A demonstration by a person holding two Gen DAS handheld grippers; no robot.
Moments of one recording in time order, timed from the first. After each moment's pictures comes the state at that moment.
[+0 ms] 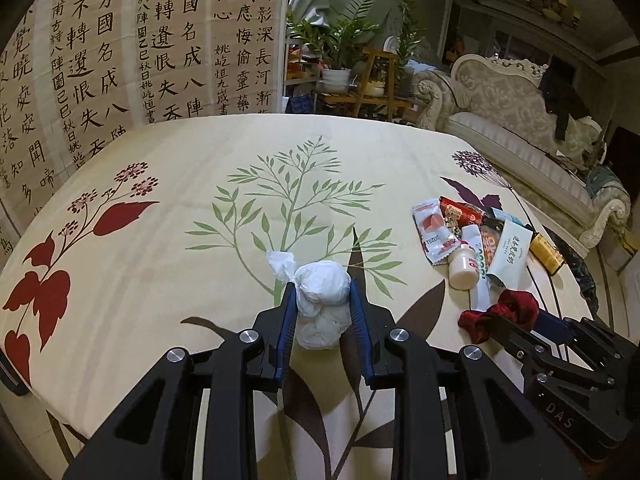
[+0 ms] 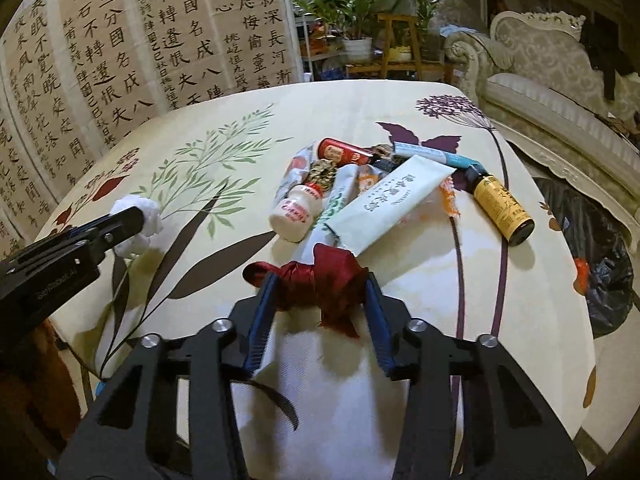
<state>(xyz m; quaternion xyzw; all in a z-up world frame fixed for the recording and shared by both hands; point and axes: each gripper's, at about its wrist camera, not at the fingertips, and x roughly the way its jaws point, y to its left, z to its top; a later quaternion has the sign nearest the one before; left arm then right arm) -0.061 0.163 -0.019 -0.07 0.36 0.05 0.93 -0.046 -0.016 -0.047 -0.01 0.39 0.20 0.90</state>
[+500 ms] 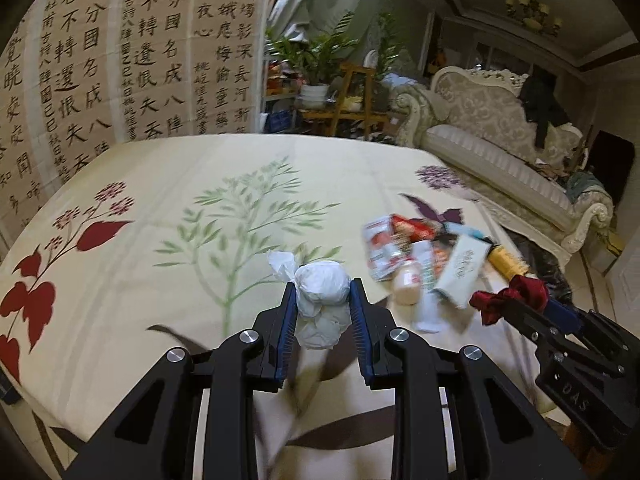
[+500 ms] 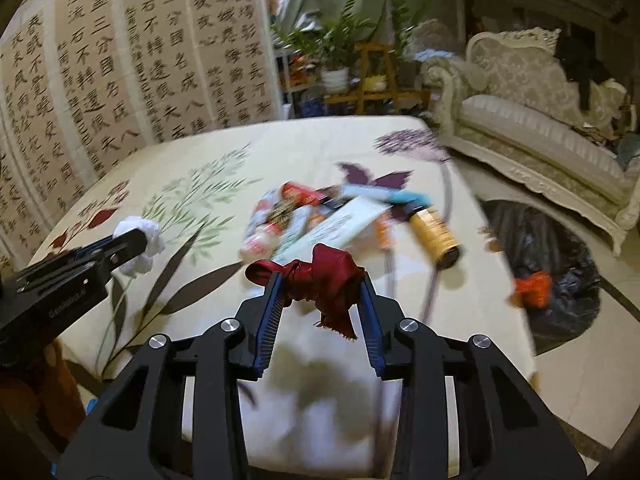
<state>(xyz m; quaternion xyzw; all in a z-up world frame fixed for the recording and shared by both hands) -0.065 0.125 0.000 -0.07 0.33 0.02 0.94 -0.055 -0.065 -0.012 -0.01 0.33 0.15 0.93</state>
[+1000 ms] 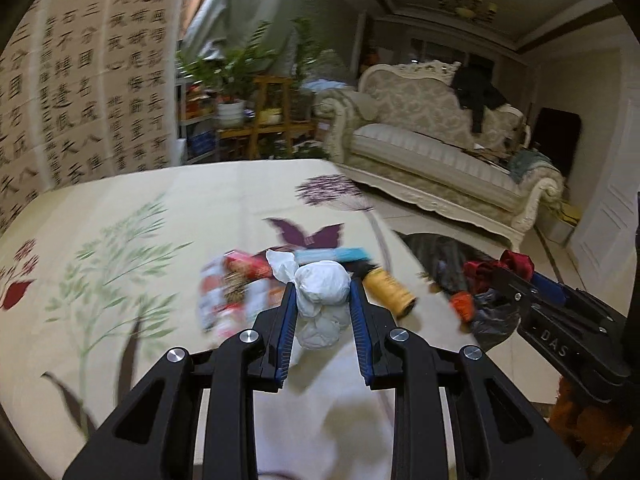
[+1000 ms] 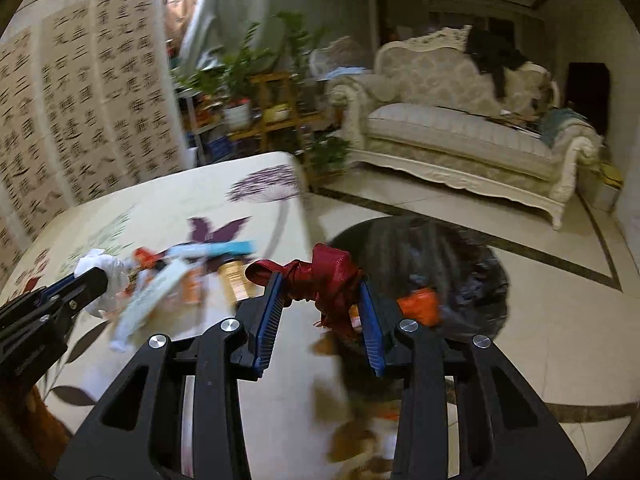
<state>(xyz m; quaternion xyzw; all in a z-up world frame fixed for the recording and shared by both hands) -0.022 0.004 0.017 -0.03 0.31 -0.10 0.95 -0.023 -0.189 -0.004 0.04 0.30 0.00 0.95</state>
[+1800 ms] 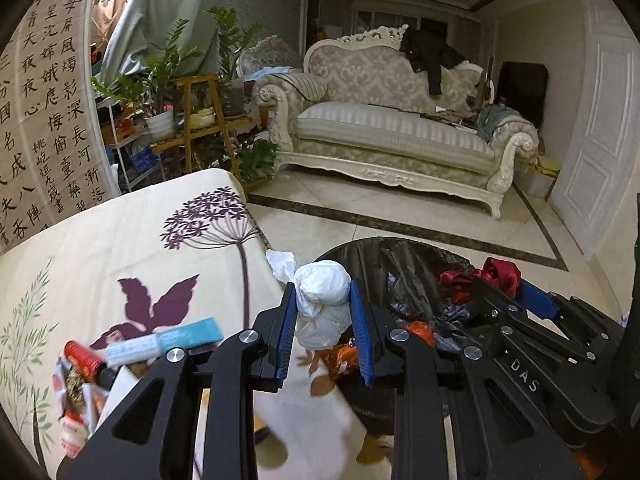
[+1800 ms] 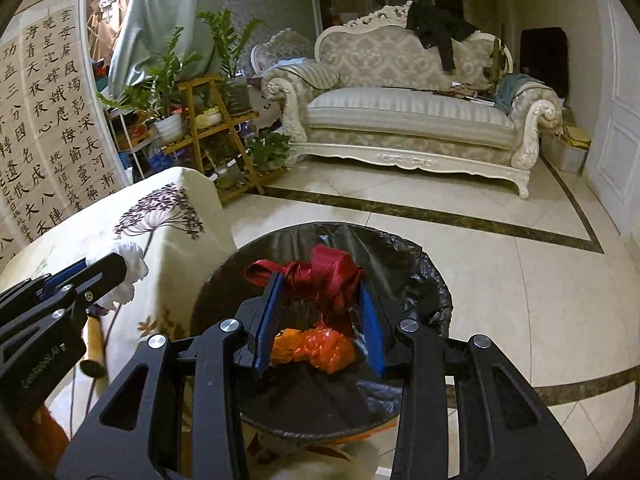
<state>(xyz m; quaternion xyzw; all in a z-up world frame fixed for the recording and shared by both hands) 0.068 -0.125 -0.004 0.04 0.33 -0.15 0.93 0.046 -0.285 -0.037 0.08 0.32 -0.06 0.94</state>
